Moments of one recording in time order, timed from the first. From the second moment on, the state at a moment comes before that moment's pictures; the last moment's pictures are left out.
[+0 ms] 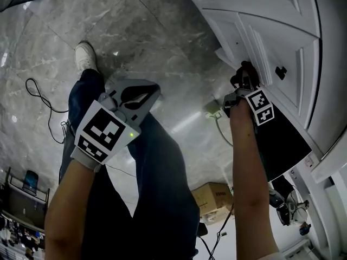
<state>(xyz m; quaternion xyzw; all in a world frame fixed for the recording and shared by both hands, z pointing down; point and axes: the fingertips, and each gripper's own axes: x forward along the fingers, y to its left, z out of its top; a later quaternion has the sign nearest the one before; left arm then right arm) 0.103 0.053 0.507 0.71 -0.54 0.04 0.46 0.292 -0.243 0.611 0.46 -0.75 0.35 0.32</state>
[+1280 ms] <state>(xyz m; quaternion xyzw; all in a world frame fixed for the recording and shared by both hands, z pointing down) 0.072 0.041 0.563 0.74 -0.54 0.03 0.41 0.289 -0.240 0.713 0.50 -0.72 0.32 0.35</state>
